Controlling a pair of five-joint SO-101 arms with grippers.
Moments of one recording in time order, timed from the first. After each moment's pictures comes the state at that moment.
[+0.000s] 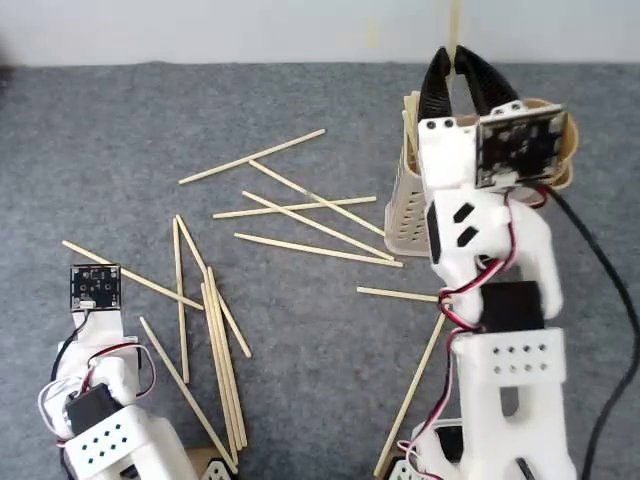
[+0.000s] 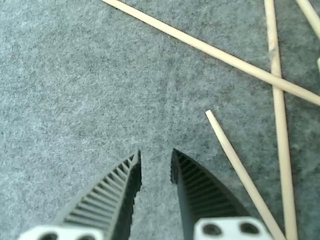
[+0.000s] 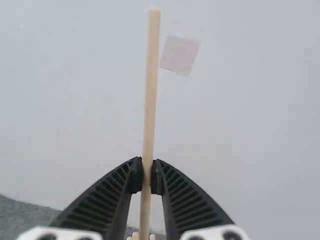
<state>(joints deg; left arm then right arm) -37.1 -76.1 87.9 56.7 -19.3 -7.6 -44.7 35.1 9.9 9.4</state>
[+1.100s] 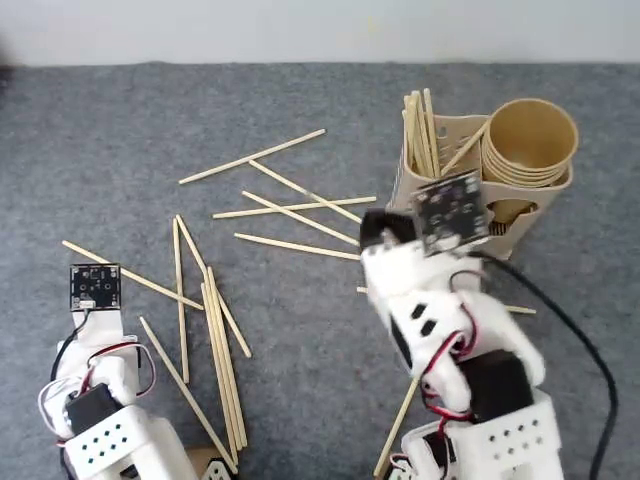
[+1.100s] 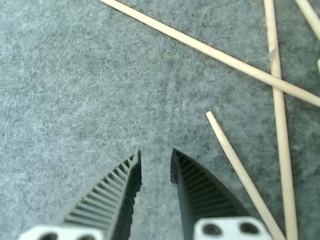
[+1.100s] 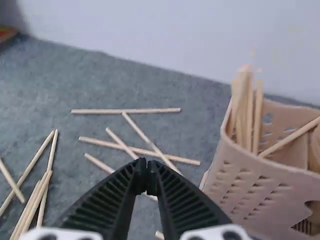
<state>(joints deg) -37.1 -76.1 87.9 56.2 -19.3 -22.0 -64.7 43.7 56.6 0.8</state>
